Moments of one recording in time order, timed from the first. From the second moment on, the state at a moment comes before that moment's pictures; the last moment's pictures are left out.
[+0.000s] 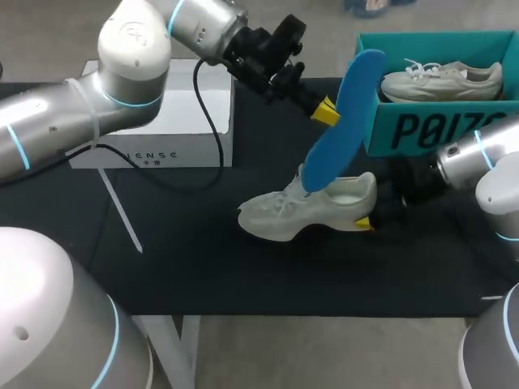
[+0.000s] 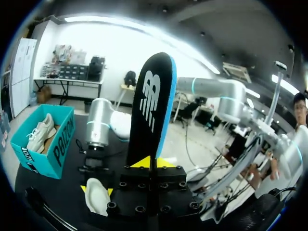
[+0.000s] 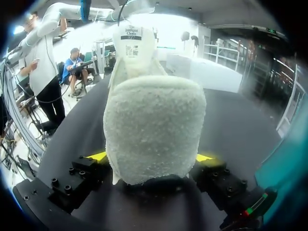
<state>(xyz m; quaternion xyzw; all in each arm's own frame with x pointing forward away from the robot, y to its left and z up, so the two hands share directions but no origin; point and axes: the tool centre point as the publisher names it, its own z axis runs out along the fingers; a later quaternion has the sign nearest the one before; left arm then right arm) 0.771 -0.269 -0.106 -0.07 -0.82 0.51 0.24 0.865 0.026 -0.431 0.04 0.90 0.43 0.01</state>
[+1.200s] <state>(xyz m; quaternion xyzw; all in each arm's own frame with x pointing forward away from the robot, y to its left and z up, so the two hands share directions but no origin) 0.630 -0.236 -0.056 -0.10 -0.70 0.62 0.34 0.848 0.030 -0.380 0.03 0.97 0.23 0.03</state>
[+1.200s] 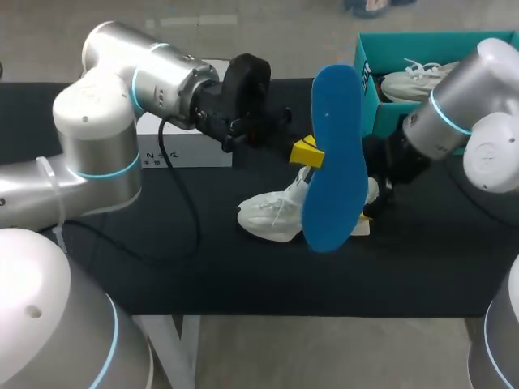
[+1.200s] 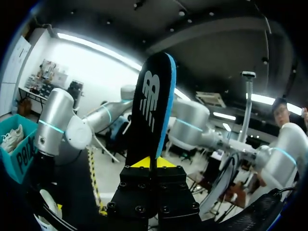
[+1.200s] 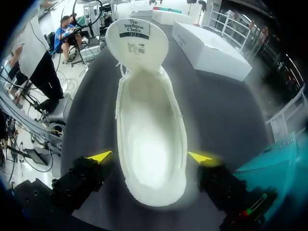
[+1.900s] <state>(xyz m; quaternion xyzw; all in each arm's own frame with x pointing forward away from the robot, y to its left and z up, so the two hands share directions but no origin) 0.594 -0.227 -0.075 -0.08 -0.67 0.62 0.39 0.843 0.029 -0.358 0.05 0.99 0.13 0.04</state>
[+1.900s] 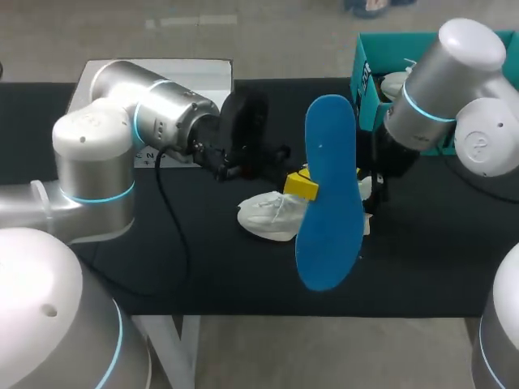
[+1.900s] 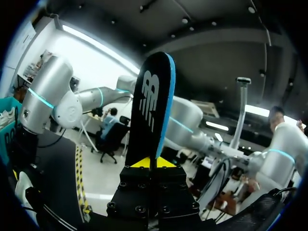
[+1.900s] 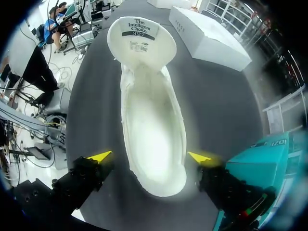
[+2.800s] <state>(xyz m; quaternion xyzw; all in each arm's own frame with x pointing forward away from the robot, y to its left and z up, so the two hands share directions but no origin) 0.588 -0.226 -0.082 -0.05 -0.67 0.62 0.40 0.830 0.021 -0.327 0.04 1.00 0.07 0.04</state>
